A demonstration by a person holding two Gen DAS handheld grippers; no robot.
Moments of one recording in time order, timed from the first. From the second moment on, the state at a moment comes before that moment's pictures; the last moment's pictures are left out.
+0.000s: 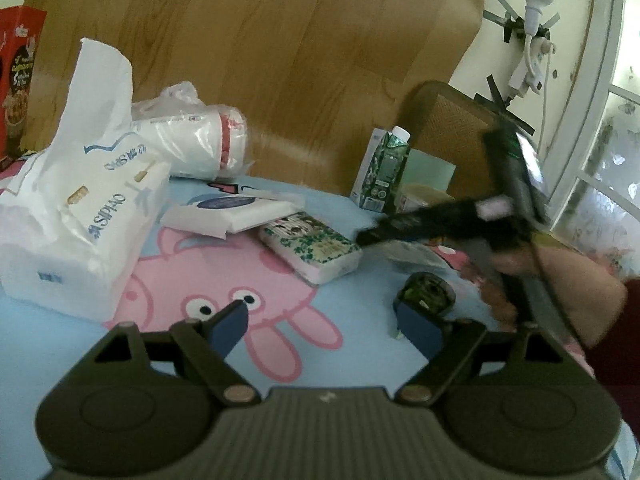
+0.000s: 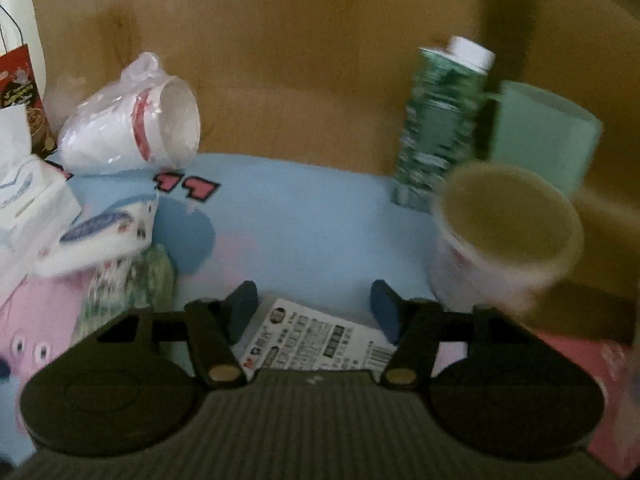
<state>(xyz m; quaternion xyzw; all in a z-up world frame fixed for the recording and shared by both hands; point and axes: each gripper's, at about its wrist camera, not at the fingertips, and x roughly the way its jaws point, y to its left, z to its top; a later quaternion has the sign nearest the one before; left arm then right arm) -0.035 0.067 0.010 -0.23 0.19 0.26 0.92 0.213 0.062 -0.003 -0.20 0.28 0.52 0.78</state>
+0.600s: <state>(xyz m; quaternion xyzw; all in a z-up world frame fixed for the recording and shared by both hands) -0.030 0.046 0.014 -0.16 0.21 0.25 0.93 0.147 -0.126 -0.017 -0.08 0.27 0.56 0.78</state>
